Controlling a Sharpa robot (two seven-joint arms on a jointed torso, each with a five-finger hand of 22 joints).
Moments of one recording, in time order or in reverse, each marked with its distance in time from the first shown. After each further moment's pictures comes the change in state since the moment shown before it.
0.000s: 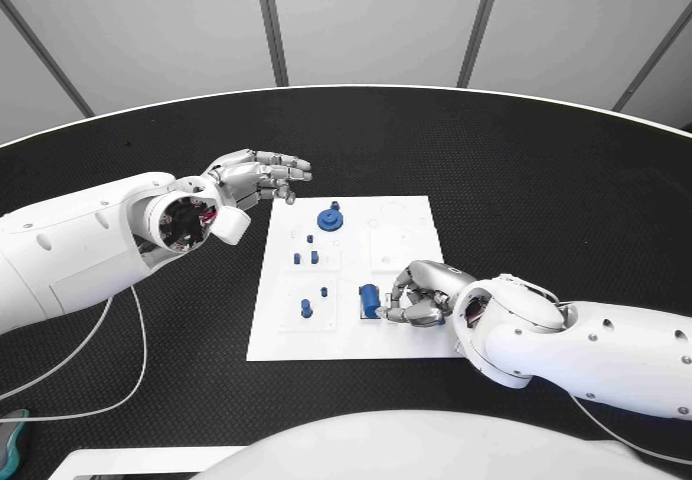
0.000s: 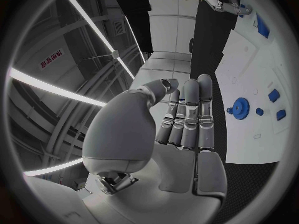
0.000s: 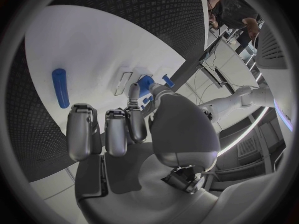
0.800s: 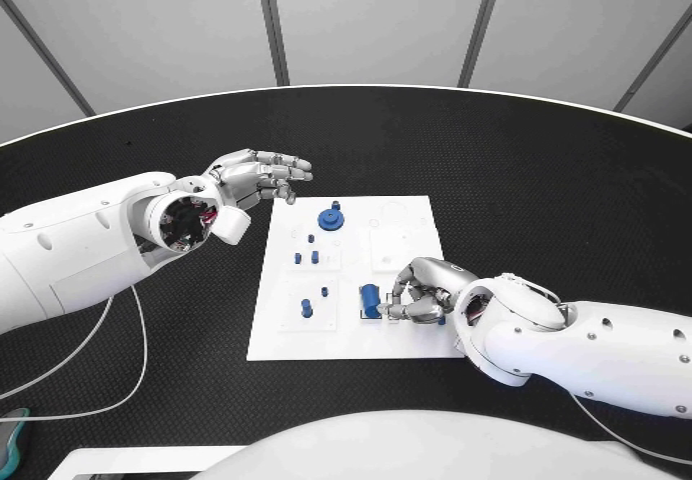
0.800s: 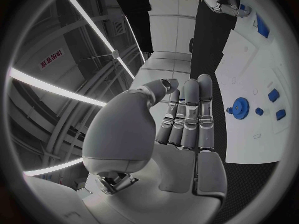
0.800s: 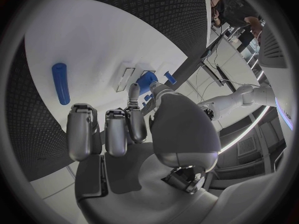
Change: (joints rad) left arm 0.000 -0.001 0.000 0.003 0.000 -0.001 0.000; left_hand 0.000 0.000 0.000 0.000 0.000 0.000 0.000 0.000 -0.001 0.000 0.000 0.000 0.000 0.000 0.000 0.000 0.000 0.000 0.000 0.000 0.000 0.000; right arm 0.000 0.008 0.000 -0.018 0.000 -0.029 0.002; right_hand 0.002 -0.016 0.003 0.003 -0.020 0.000 0.000 0.000 0.000 0.000 0.000 0.000 0.000 0.000 0.000 0.000 0.000 0.000 0.000 0.000 0.000 0.000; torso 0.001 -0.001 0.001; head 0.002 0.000
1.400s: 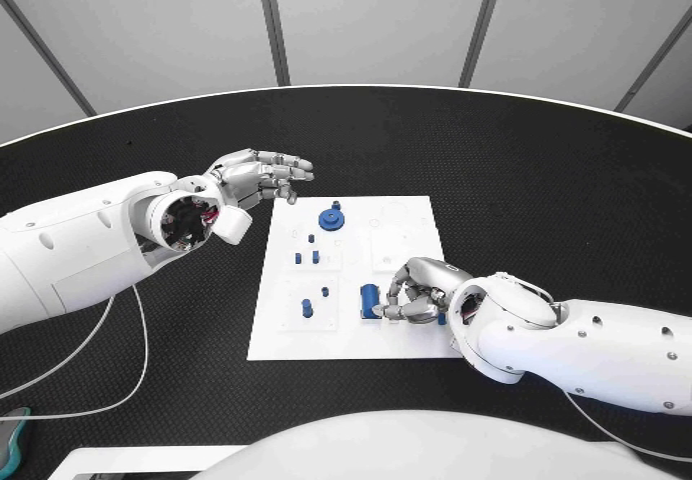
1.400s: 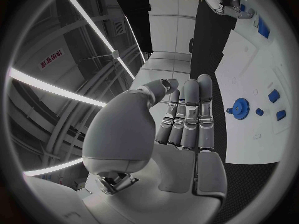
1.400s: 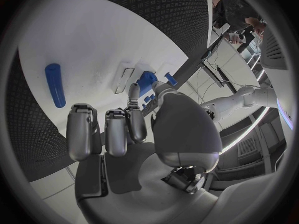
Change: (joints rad) left arm 0.000 0.001 0.000 -0.001 0.000 0.000 -0.001; left_hand 0.000 0.000 0.000 0.000 0.000 0.000 0.000 0.000 0.000 0.000 0.000 0.000 0.000 0.000 0.000 0.000 -0.001 0.000 0.000 0.000 0.000 0.000; right arm 0.000 0.022 0.001 -0.021 0.000 0.015 -0.002; right_hand -0.004 0.004 0.000 0.000 0.004 0.000 0.000 0.000 0.000 0.000 0.000 0.000 0.000 0.000 0.000 0.000 0.000 0.000 0.000 0.000 0.000 0.000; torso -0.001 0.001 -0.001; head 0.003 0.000
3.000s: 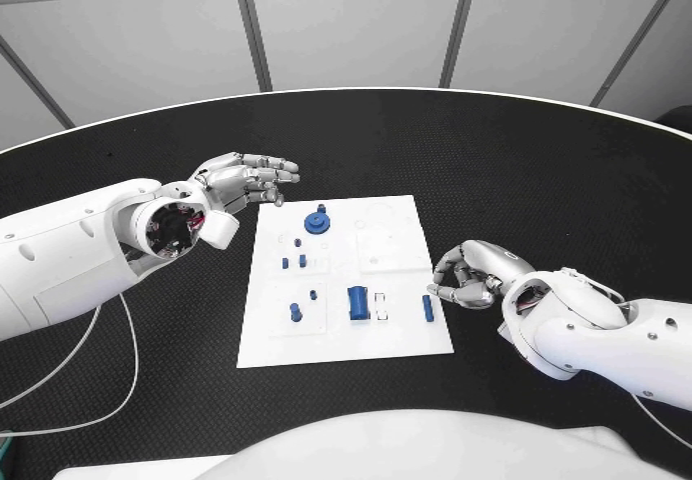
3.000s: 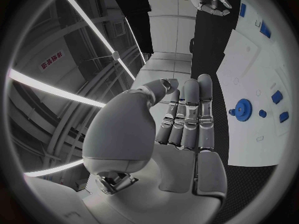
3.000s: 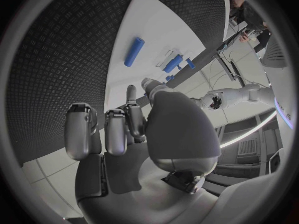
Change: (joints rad) left arm -0.006 -0.002 0.000 -0.008 0.000 -0.001 0.014; left_hand 0.000 0.000 0.000 0.000 0.000 0.000 0.000 0.000 0.000 0.000 0.000 0.000 -0.001 0.000 0.000 0.000 -0.001 0.000 0.000 0.000 0.000 0.000; right arm -0.003 -0.236 -0.003 0.060 -0.053 -0.142 0.044; right_hand 0.139 -0.032 0.088 -0.003 -0.023 -0.044 0.048 -0.147 -0.092 0.001 0.031 -0.071 0.000 0.002 0.023 0.000 0.000 0.000 0.000 0.015 -0.023 0.000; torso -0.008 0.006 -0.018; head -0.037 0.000
